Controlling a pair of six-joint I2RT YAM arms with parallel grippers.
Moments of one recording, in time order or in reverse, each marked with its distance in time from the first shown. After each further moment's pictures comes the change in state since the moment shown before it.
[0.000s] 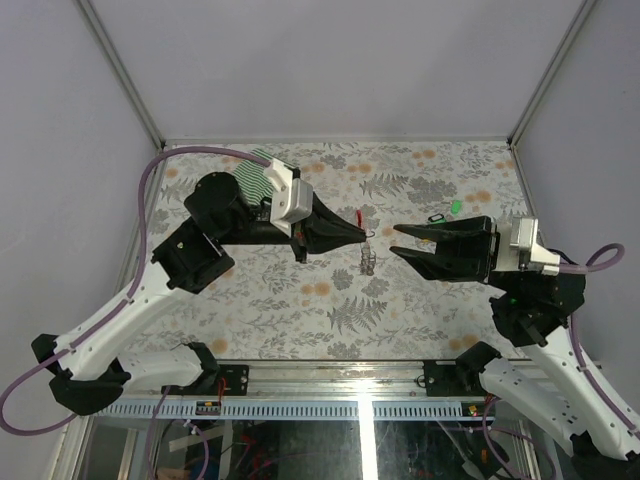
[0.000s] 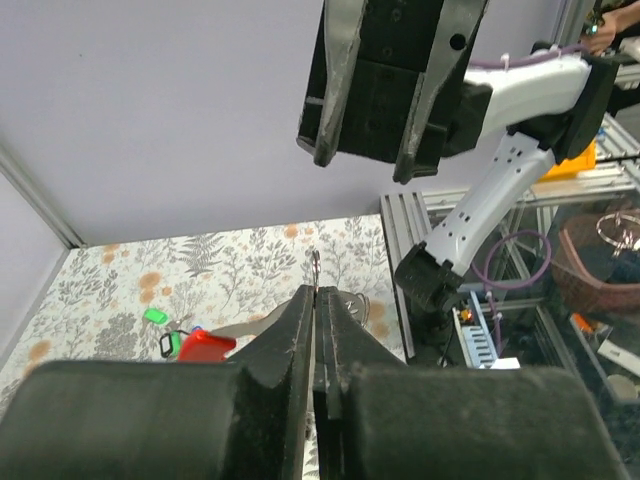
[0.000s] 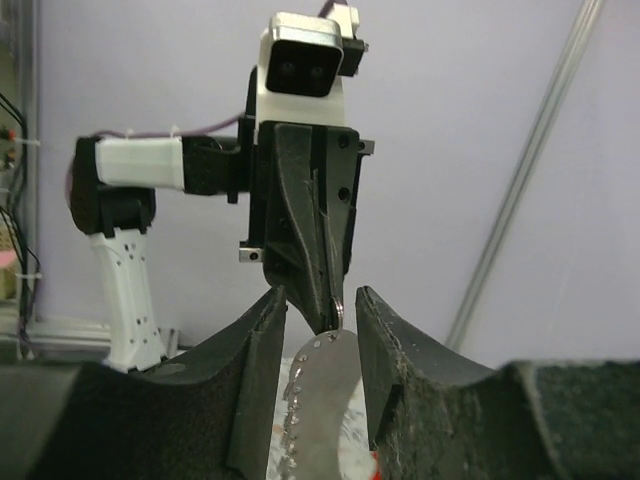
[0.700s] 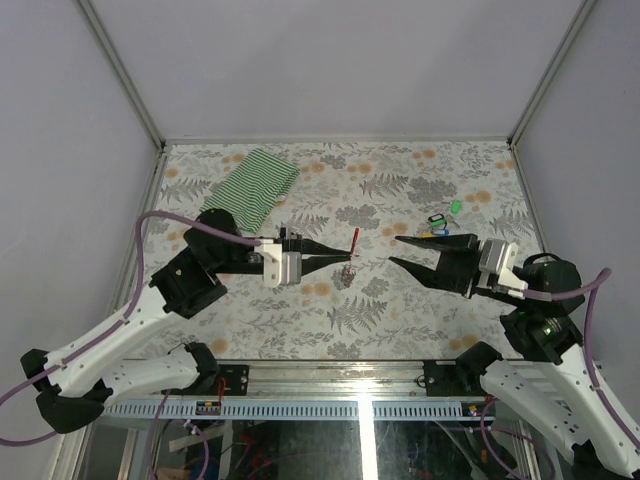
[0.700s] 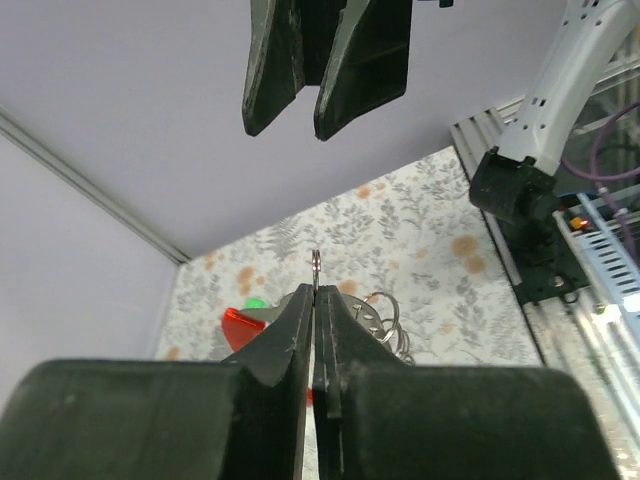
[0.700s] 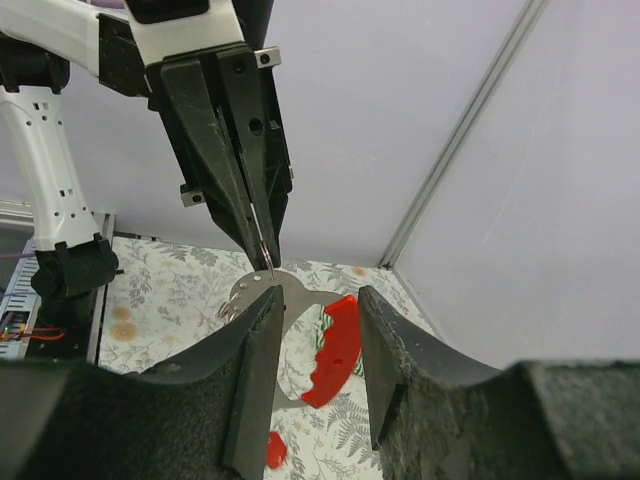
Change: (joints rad) left arm -0.027 -0.165 -0.293 0.032 -0.016 0.426; right arm 0.000 -0.111 0.010 -0.476 0.013 -0.422
